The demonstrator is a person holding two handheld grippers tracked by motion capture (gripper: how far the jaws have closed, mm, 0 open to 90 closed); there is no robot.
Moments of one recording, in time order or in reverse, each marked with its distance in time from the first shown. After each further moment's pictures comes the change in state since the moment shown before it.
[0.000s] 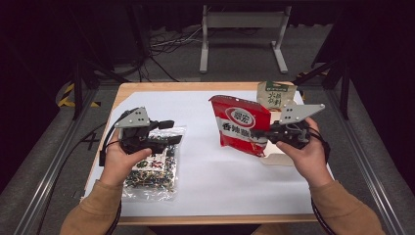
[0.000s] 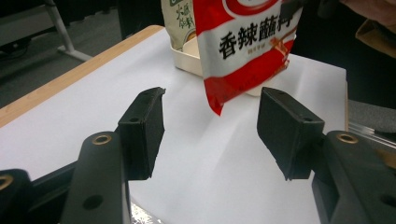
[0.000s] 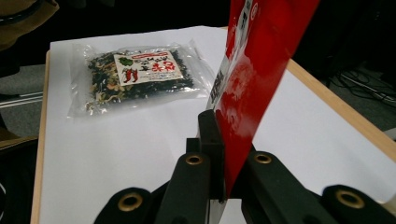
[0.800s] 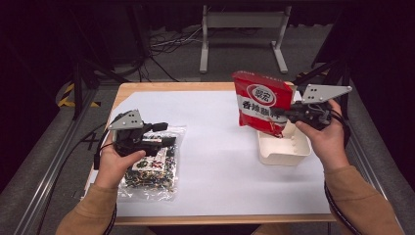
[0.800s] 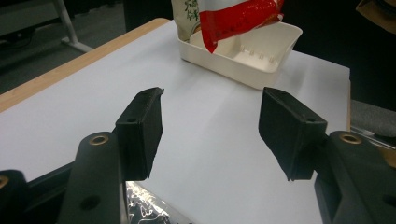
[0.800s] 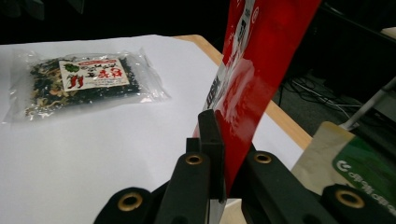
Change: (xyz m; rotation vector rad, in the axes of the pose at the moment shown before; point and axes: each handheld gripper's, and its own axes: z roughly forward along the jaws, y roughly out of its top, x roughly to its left) left arm 0.007 -0.014 -0.011 0.005 0.013 -0.036; right arm -0.047 0.004 -0.039 -0.029 -0.145 -0.023
